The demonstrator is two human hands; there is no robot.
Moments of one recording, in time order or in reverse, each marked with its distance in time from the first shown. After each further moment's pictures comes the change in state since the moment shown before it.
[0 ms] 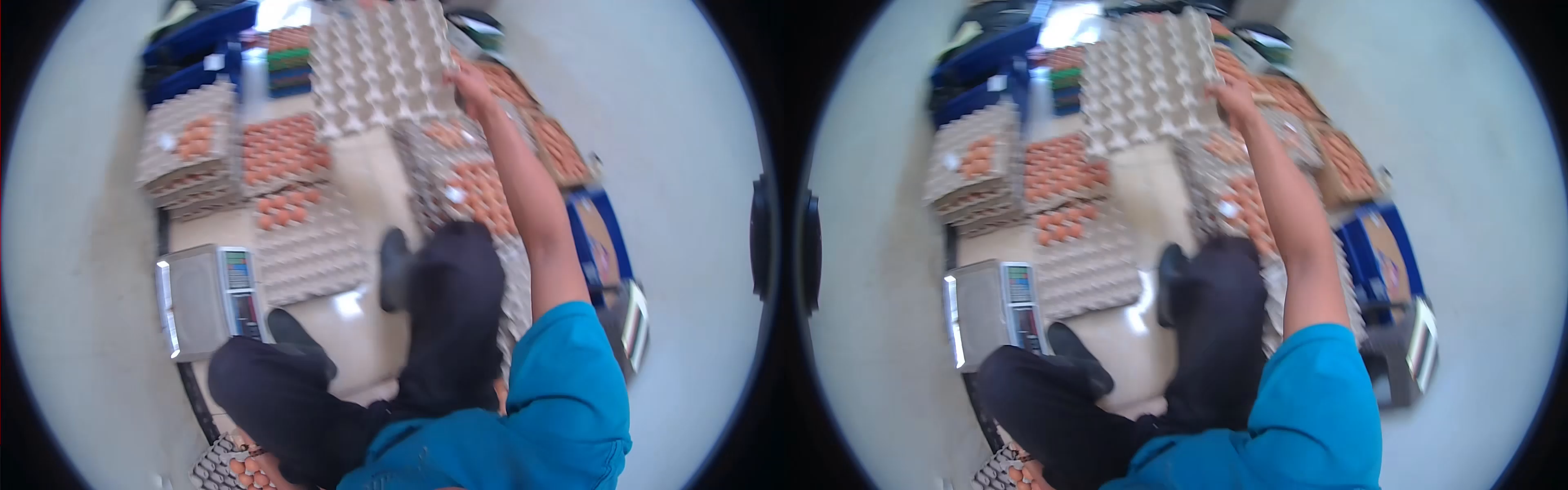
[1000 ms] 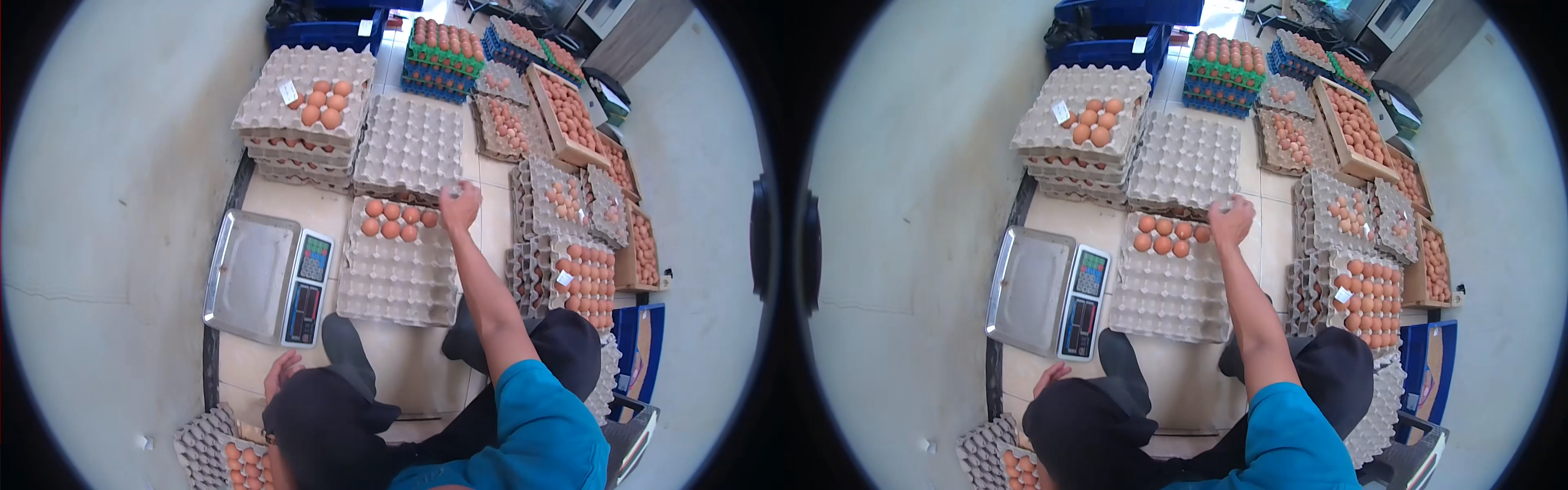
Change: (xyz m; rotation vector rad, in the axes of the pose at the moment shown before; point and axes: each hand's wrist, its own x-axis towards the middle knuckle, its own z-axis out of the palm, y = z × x) left_hand 0.006 -0.009 0.000 -0.168 0.063 -0.098; right_hand -0.084 0.251 0.298 -0.820 0.250 -0.075
